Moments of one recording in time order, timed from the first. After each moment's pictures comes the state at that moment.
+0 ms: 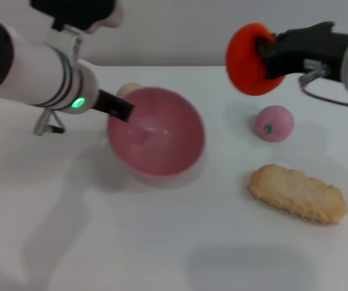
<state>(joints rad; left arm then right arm) -0.58 -2.06 1.73 1.49 -0.28 -1.19 -0.01 0.18 2.08 -1.79 -2.01 0.36 1.00 -0.10</state>
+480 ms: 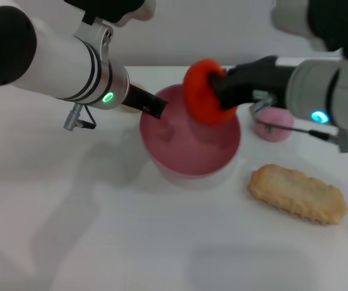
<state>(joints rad) -0.64 -2.06 1.75 1.44 -0.39 -1.14 0.00 0.26 2.07 -1.86 -1.82 0.46 0.90 -0.11</state>
